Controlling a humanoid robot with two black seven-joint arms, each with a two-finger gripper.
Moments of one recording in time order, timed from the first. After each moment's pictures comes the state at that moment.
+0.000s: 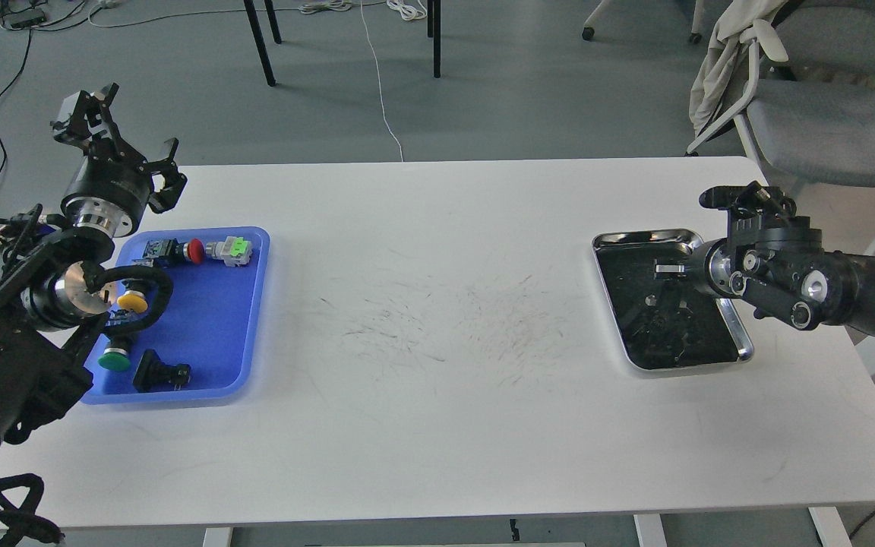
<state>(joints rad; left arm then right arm) -0.66 0.33 -1.06 -0.69 0.27 -0.19 -0.32 1.19 -0.36 -0.34 0.64 -0.96 0.30 -0.13</state>
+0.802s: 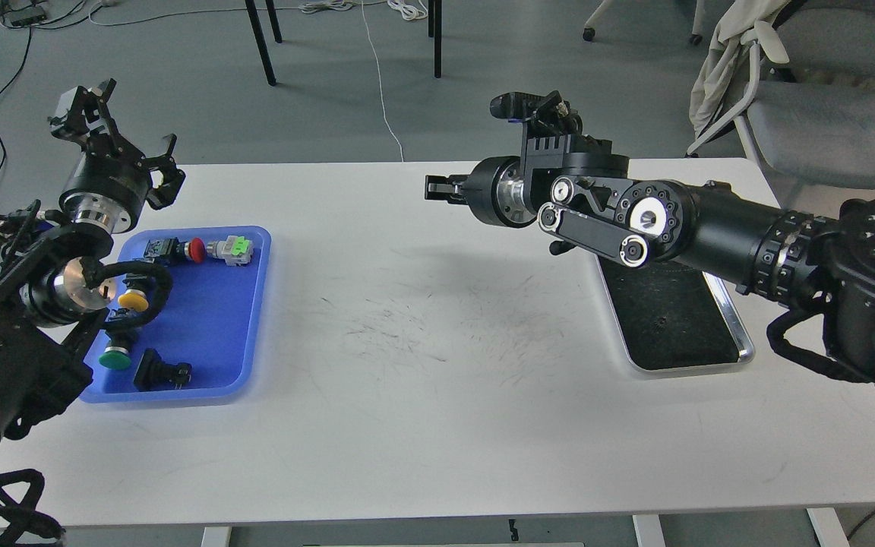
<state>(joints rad) -0.67 0.33 -1.06 -0.68 0.26 -0.19 -0.32 1.34 0.00 -0.17 0.69 -0.82 0.19 -0.07</state>
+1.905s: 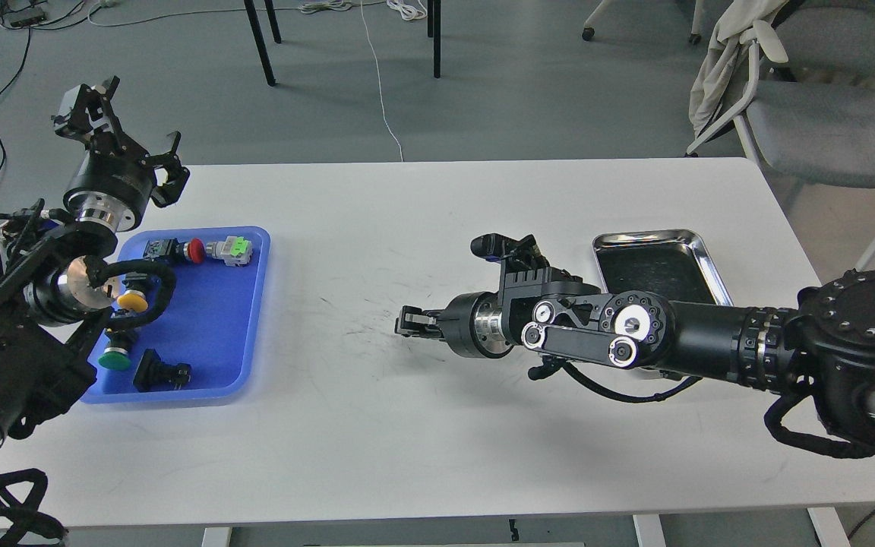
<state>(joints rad) -0.67 0.32 -1.07 -0.69 0.26 -0.19 -0.32 1.14 0.00 -0.23 0.91 -0.65 0.13 -0.07</state>
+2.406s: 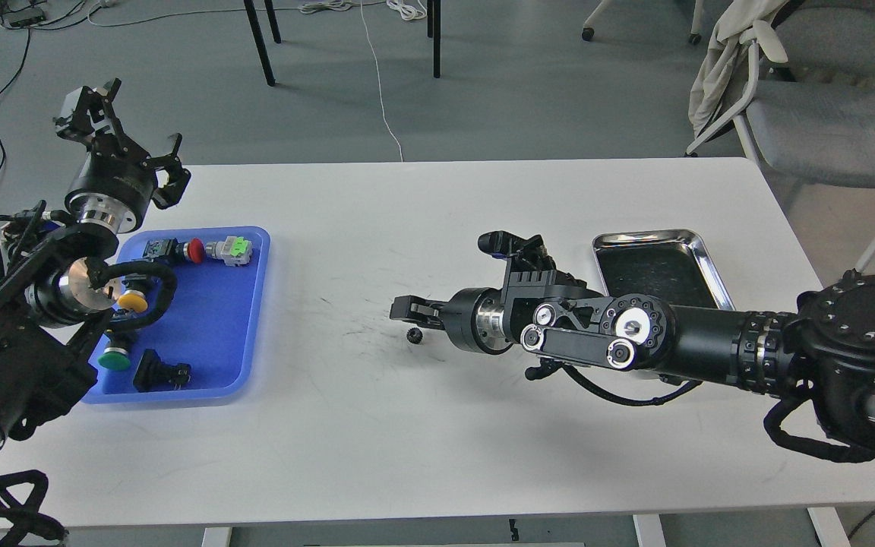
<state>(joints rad) -0.66 0.32 -1.06 -0.69 0.26 -0.18 -0.32 1.14 0.00 -0.23 0.91 -0.64 0.04 -0.07</state>
